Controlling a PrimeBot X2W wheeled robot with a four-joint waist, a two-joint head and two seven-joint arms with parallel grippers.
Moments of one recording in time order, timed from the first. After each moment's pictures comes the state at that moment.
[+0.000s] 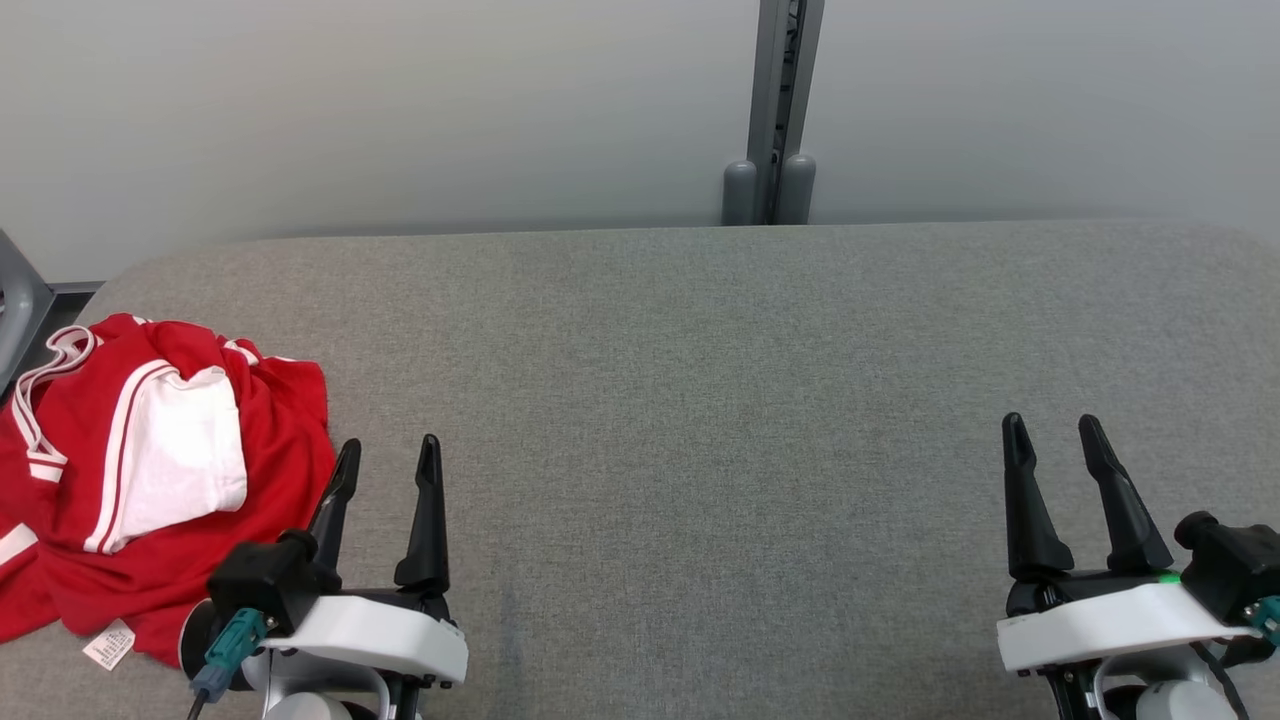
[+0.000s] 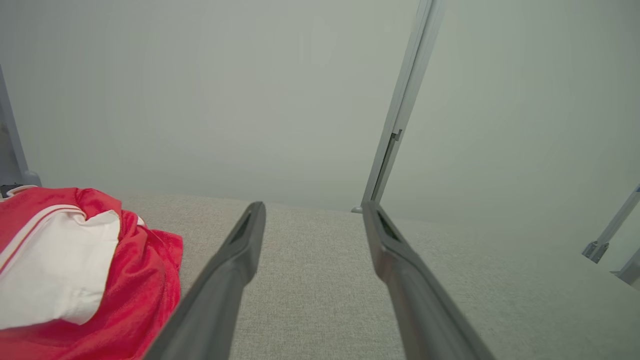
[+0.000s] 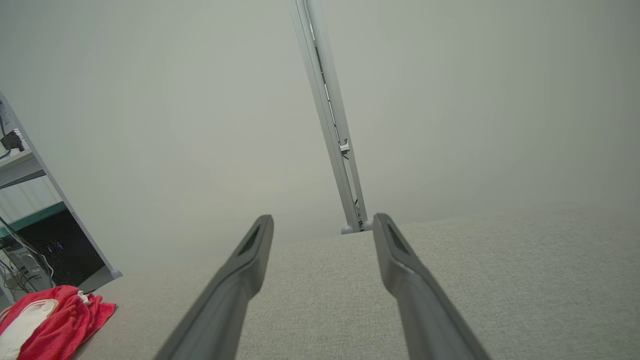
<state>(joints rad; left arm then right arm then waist) -0.07 0.05 -0.15 0.15 -0.34 0.03 -0.20 -0.06 -0.05 0.06 0.06 0.37 0.13 -0.20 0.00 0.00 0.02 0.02</state>
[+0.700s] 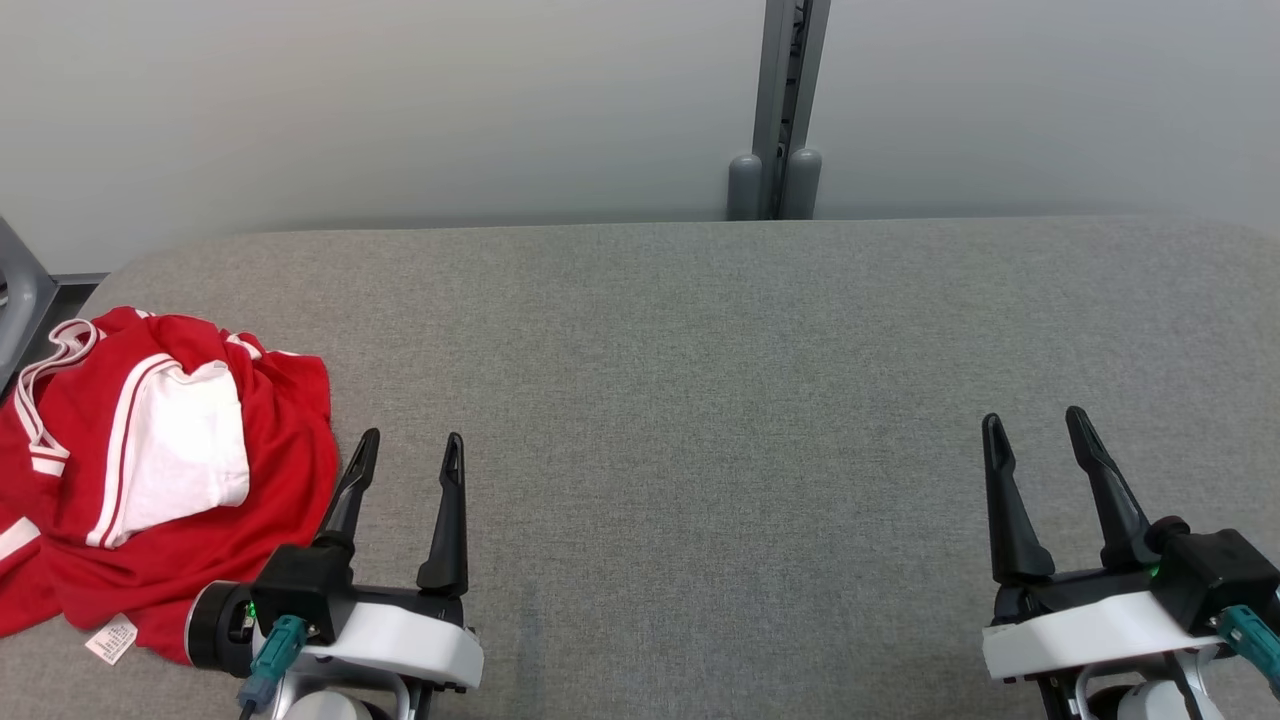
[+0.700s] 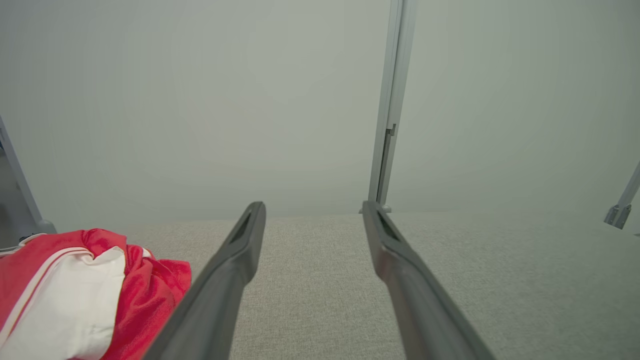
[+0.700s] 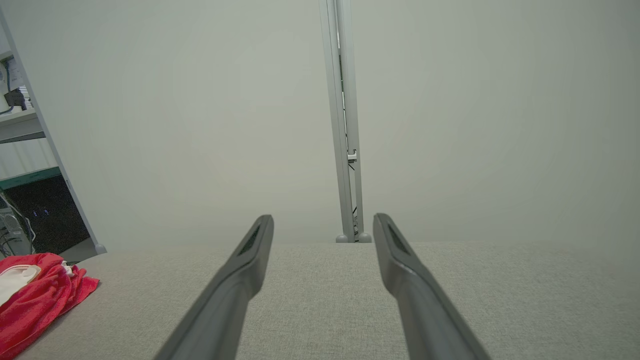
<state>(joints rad) -0.08 0.05 -0.17 0.16 -0.19 0.04 -0.24 -0.06 -0.05 0.08 0.06 0.22 0.13 -0.24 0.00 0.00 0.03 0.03</state>
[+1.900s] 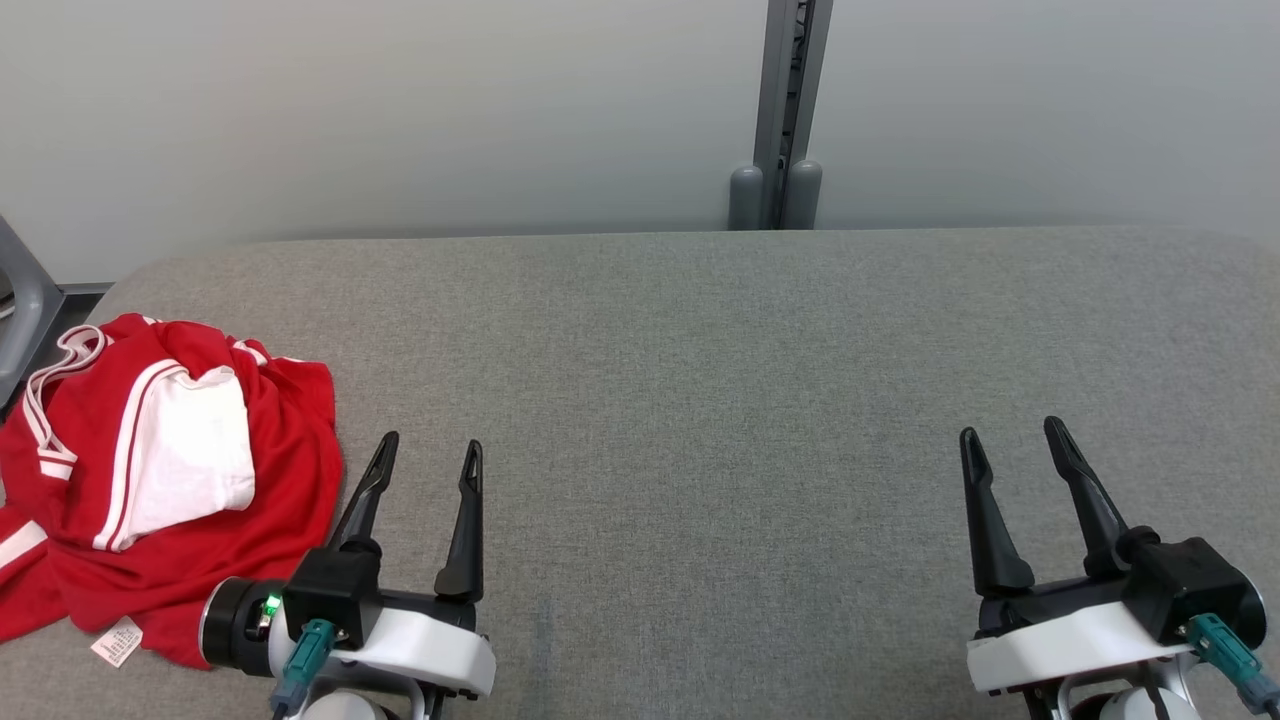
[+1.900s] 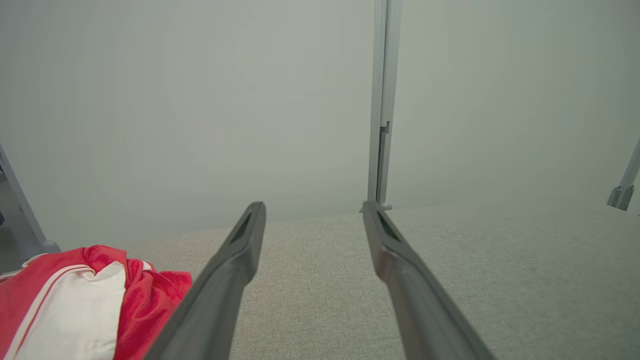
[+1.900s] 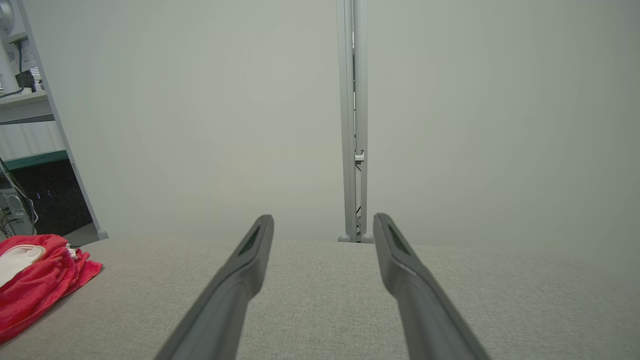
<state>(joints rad) -0.09 0.05 -0.20 0.19 -0.13 0.04 -0.26 -0.06 -0.05 0.10 0.08 0.16 0.13 -0.26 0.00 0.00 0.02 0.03</state>
